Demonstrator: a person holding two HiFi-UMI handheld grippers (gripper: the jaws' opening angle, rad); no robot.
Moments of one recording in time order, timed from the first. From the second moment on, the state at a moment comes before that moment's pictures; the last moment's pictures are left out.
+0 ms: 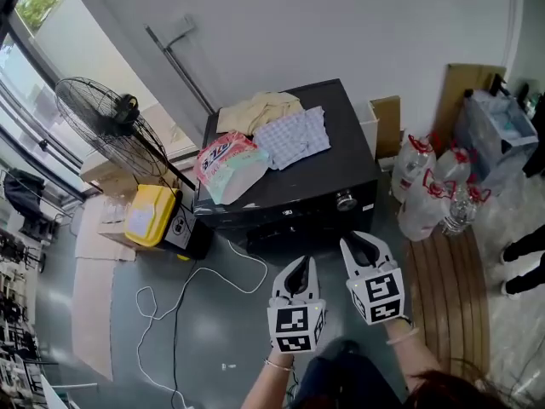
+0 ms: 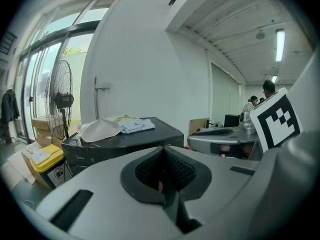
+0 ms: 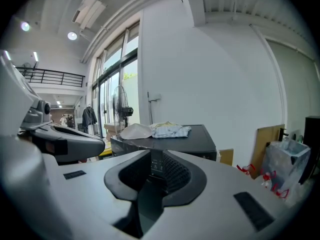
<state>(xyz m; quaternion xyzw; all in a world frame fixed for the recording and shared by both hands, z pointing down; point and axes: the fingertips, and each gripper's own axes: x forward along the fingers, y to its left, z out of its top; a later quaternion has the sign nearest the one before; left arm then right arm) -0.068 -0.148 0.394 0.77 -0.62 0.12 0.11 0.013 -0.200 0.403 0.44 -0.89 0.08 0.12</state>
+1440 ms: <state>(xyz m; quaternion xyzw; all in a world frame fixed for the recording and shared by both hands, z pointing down) -0.096 0.001 0.267 0.78 -0.61 0.07 0.07 0.010 -0.035 0.245 0.47 -0.88 0.00 0.08</state>
